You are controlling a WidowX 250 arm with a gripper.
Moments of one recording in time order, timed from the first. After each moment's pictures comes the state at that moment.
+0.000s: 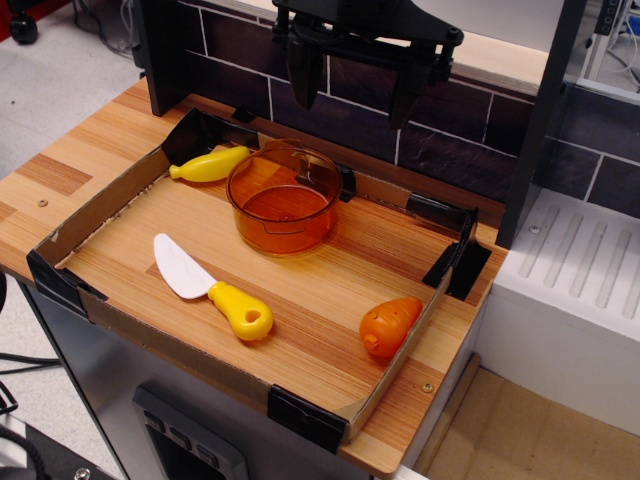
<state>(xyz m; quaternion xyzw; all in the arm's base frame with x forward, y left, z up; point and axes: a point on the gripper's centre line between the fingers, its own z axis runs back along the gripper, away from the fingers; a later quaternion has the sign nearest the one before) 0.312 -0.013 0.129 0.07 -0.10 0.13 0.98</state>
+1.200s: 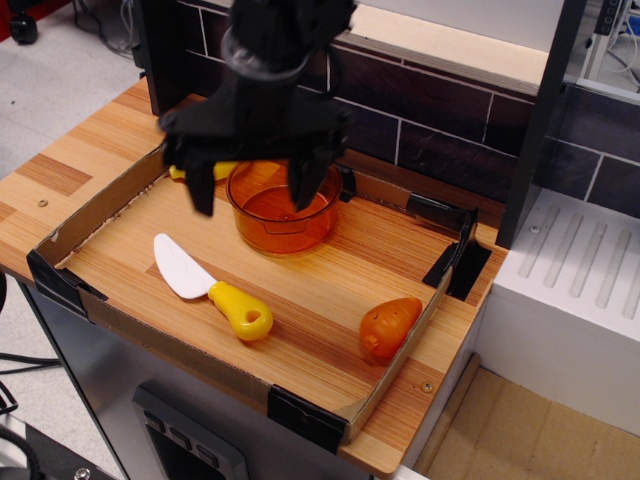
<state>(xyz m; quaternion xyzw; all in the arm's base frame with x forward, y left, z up) 0.238 0.021 0.091 0.09 -0.10 0.38 0.92</state>
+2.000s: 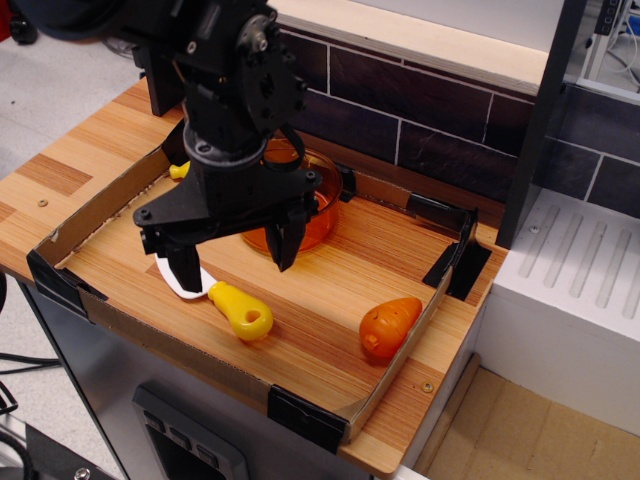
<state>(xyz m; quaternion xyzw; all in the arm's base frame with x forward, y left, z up) 0.220 0.025 0.055 0.04 -0.09 0.42 0.90</state>
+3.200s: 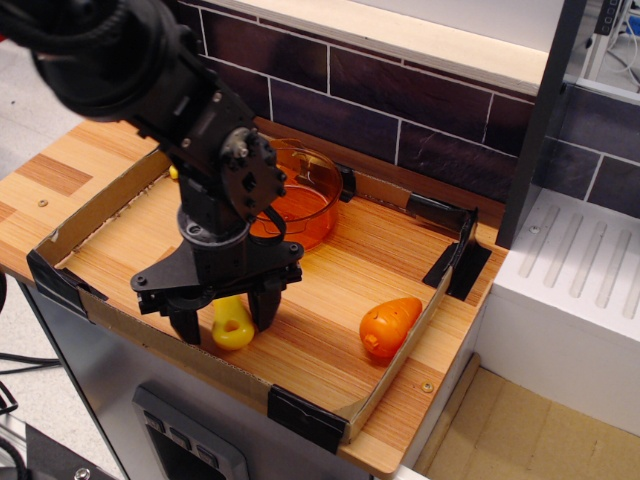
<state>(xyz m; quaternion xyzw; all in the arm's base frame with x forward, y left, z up) 0.210 0.033 0.007 0.04 -0.08 0.40 0.91</state>
